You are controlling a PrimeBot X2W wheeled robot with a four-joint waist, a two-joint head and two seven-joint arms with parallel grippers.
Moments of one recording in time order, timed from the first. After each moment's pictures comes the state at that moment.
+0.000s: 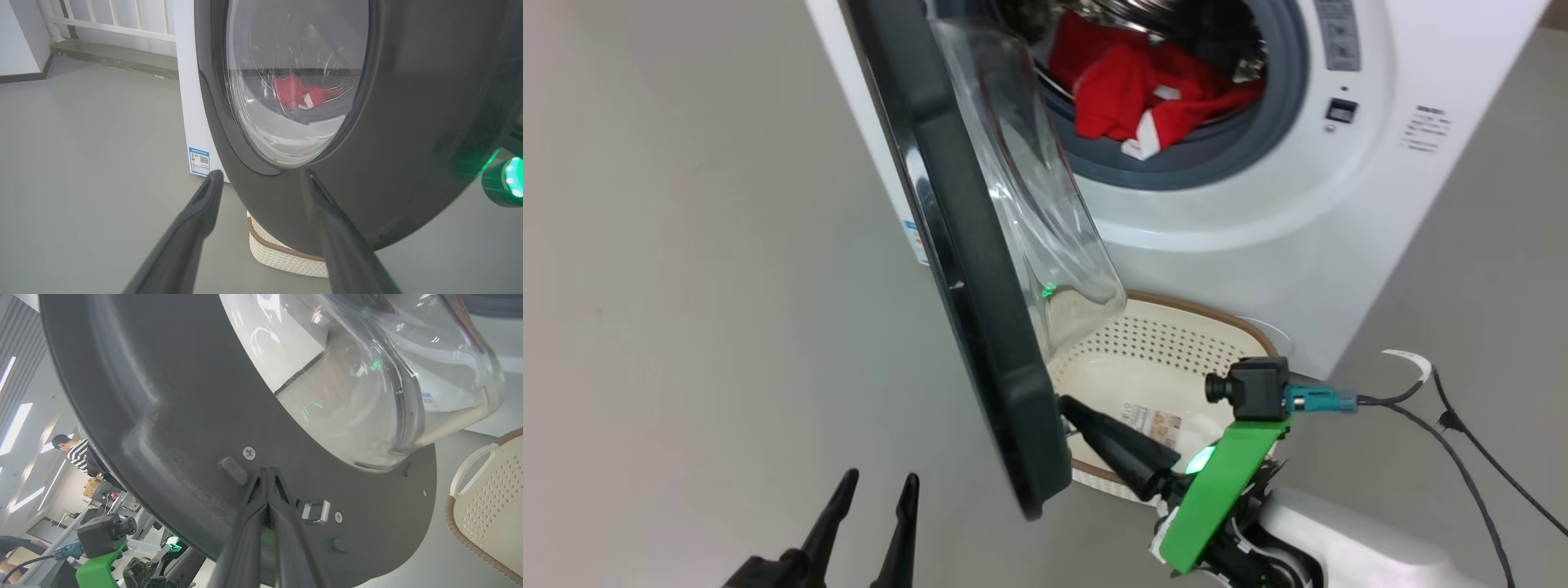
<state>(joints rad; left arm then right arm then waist) 0.01 0.04 -0.13 0.20 -0.27 -0.11 -0.25 -0.60 -0.32 1.08 0.24 1.49 0.12 -0.23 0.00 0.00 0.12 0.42</state>
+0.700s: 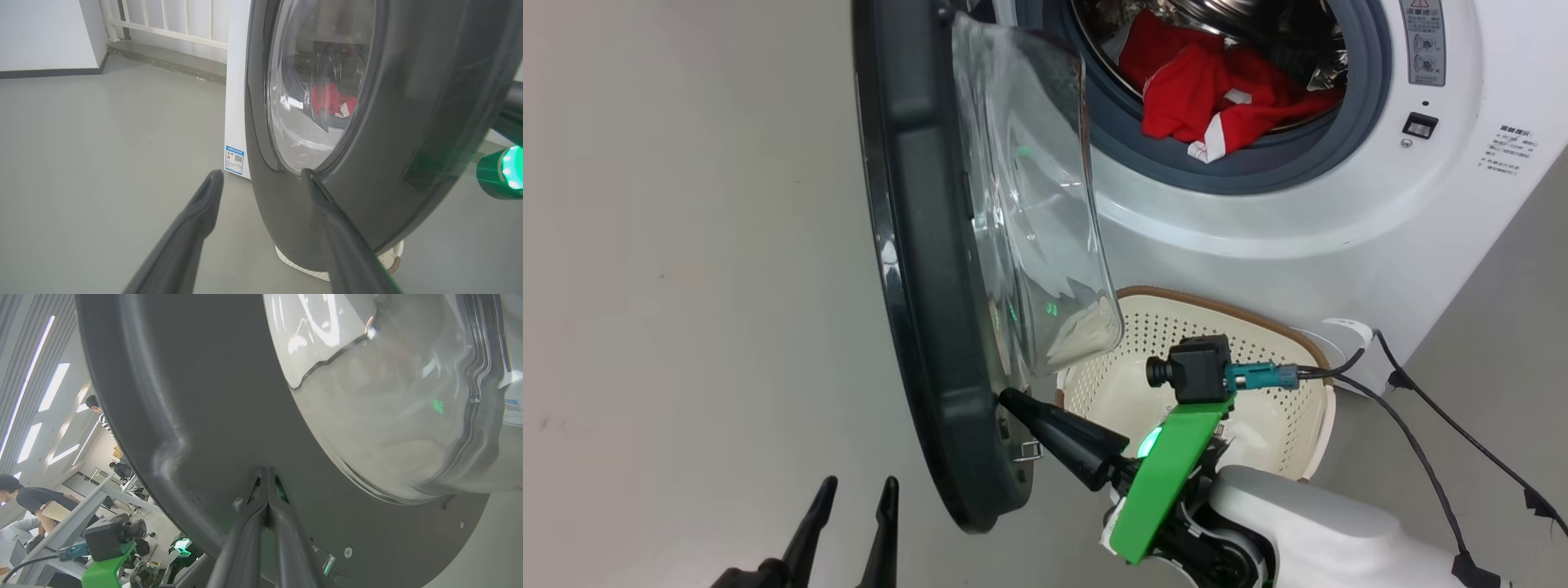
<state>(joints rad) 0.04 0.04 -0.11 0.17 -0.30 -0.08 -0.25 -0.71 -0.24 1.18 0.30 1.51 0.12 -0.24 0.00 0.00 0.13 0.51</state>
